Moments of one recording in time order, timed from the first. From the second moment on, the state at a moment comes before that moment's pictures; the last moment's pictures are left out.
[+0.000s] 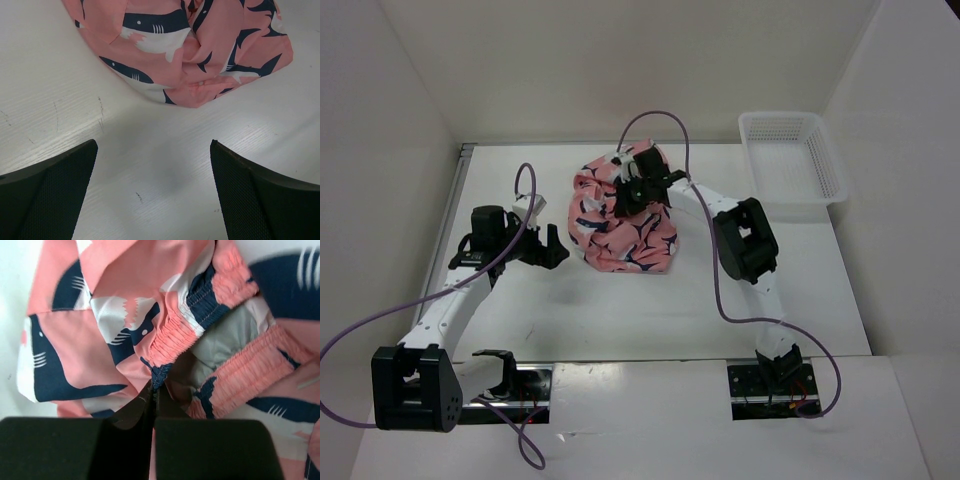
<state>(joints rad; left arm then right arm) 0.00 1.11 0.70 -0.27 0.52 0.07 0.54 2.27 1.80 -0.32 -0.45 0.08</state>
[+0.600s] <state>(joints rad) 0.00 1.15 0.78 -0.20 0.47 0.07 0.54 2.16 2.66 -0.36 -0.41 0.18</state>
